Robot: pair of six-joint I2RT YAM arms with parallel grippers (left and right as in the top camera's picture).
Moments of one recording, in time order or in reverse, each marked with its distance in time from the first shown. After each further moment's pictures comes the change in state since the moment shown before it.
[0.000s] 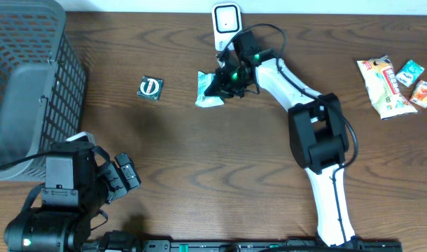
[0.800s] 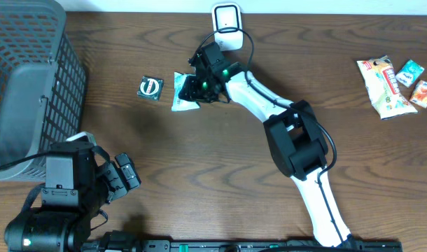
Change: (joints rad) left arm 0.000 0.000 0.000 0.000 0.000 0.000; right arm 0.159 0.066 0.015 0.229 0.202 0.094
